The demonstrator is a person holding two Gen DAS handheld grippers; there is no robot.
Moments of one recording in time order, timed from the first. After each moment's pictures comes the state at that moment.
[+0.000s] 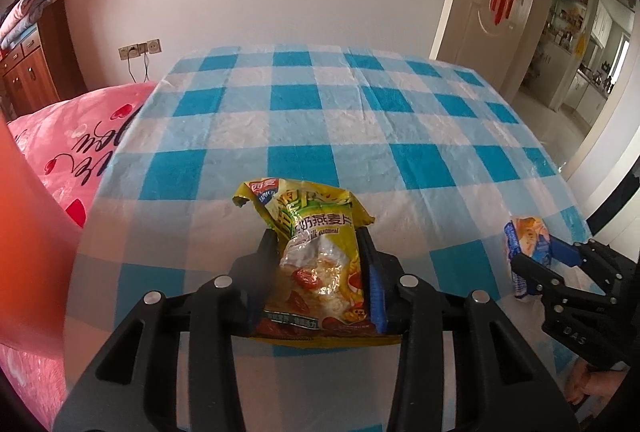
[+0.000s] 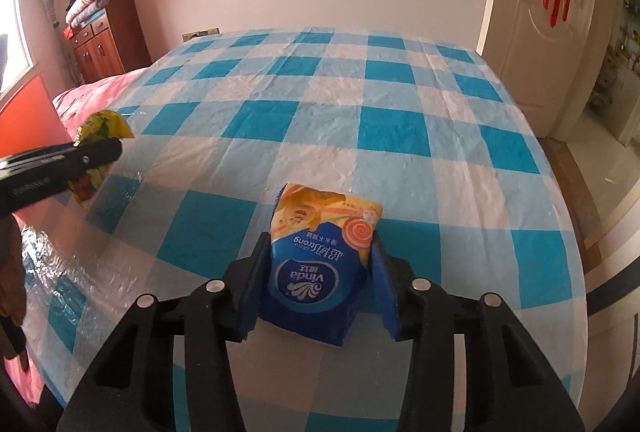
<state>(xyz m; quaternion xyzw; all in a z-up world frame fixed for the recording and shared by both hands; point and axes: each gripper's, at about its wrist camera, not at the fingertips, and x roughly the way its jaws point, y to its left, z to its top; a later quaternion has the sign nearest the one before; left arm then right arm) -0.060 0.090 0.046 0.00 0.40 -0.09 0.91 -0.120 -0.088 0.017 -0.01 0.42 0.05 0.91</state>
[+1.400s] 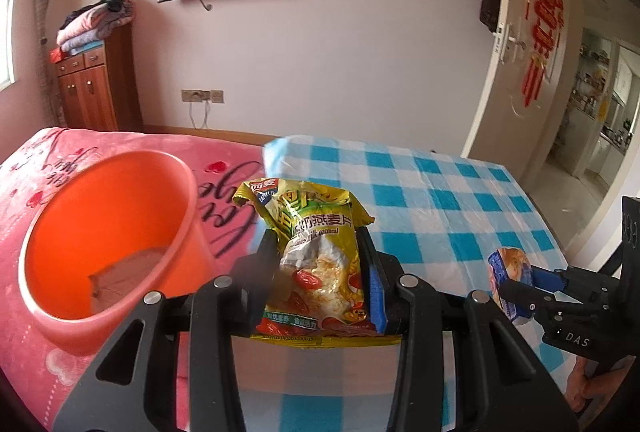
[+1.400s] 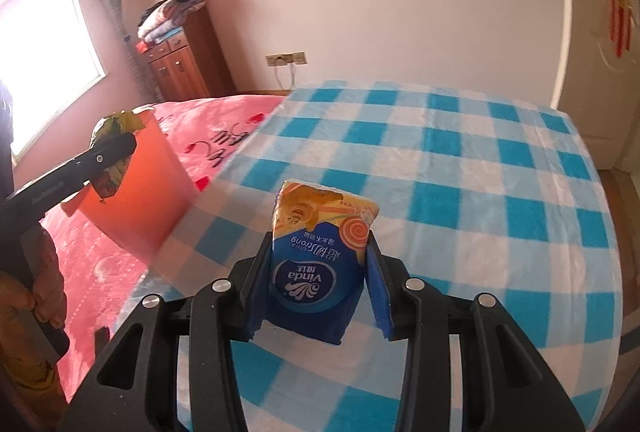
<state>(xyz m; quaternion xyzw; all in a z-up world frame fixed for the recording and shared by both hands) -0.124 0.215 0.151 -0.04 0.30 -0.01 0.95 -0.122 0.020 0.108 0.02 0.38 0.20 0.90</state>
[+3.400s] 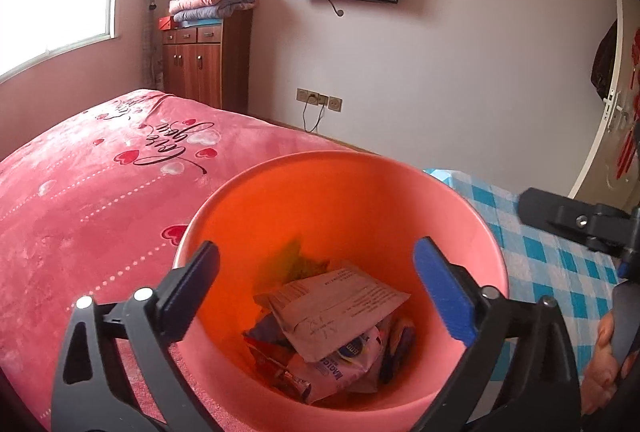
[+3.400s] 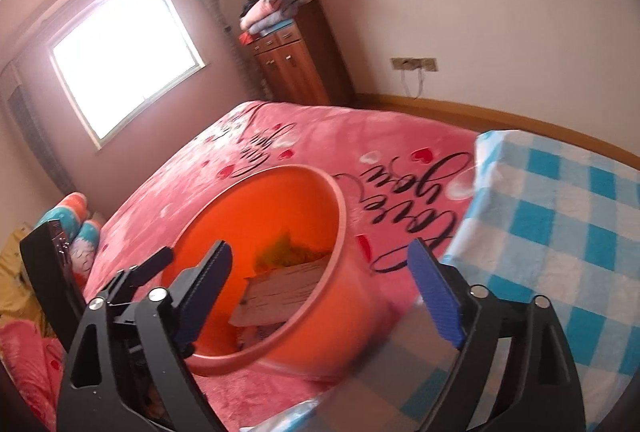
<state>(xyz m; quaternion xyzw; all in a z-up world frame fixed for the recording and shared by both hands) -0.124 0.386 0.129 -0.10 0.27 0.17 0.94 -0.028 0.245 0.151 0.05 0.37 0.38 0.85</state>
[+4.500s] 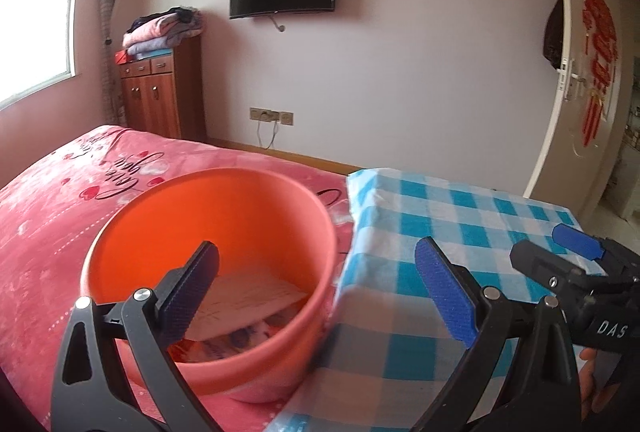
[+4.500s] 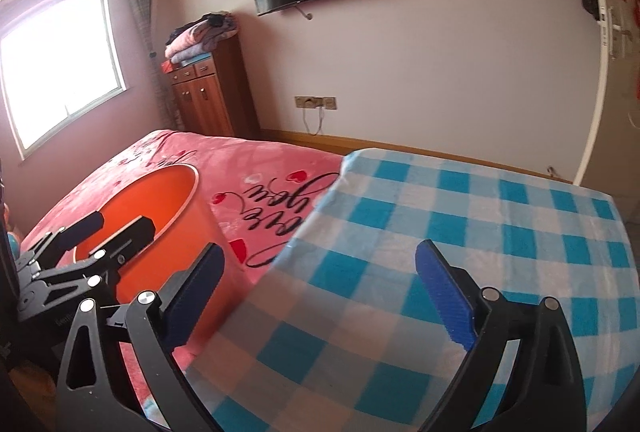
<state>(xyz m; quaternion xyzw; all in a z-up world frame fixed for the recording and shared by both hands) -0.122 0.279 0.148 -0.05 0.25 0.10 0.96 -0.076 0.125 0.140 0.01 0.30 0.22 0.93</state>
